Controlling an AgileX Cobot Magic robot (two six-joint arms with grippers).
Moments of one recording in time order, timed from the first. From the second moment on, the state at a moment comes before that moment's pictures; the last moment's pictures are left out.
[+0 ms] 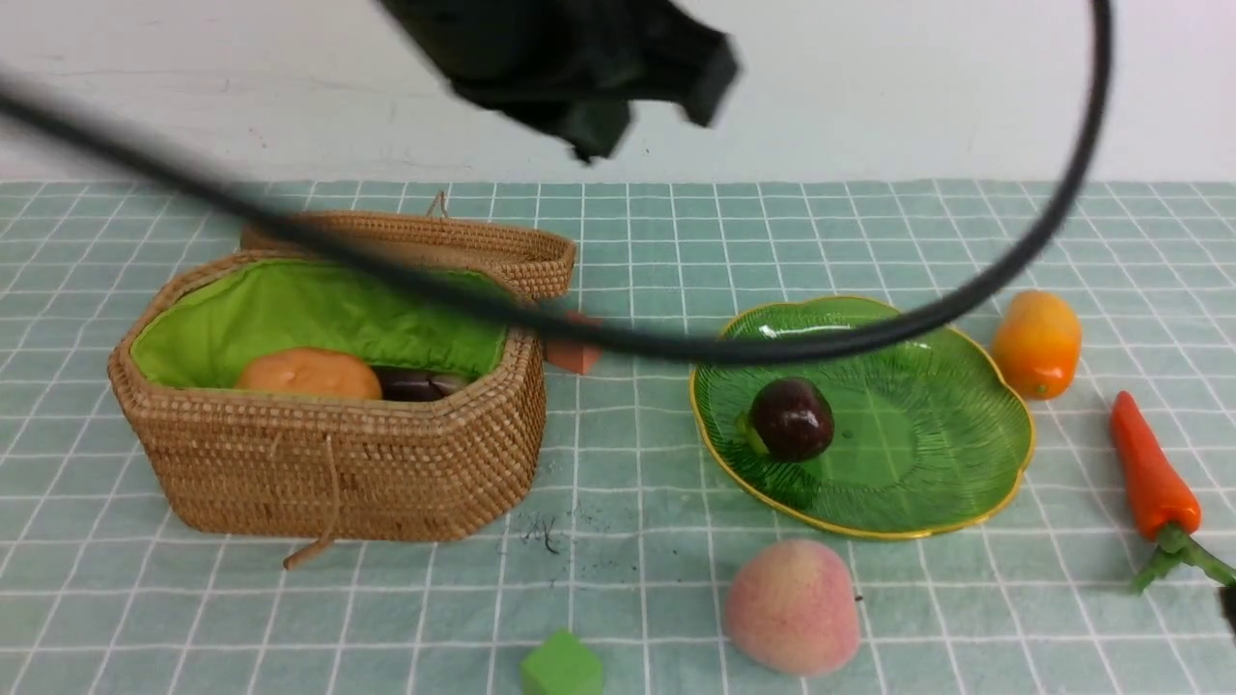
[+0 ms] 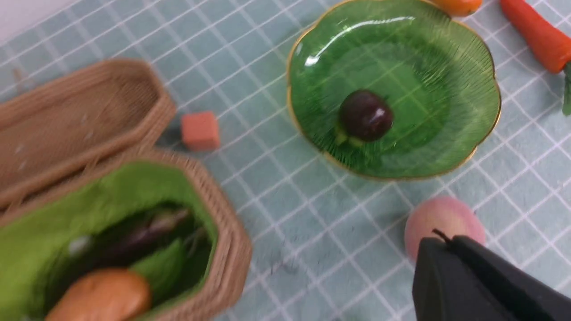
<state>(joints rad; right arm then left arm) 0.33 0.92 -1.04 0.24 1.26 0.00 -0.75 1.48 -1.84 0.15 1.22 -0.16</state>
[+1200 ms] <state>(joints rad) 0.63 1.68 -1.14 0.04 0.78 0.49 -0.75 0.47 -0.66 0.04 0.71 -0.28</state>
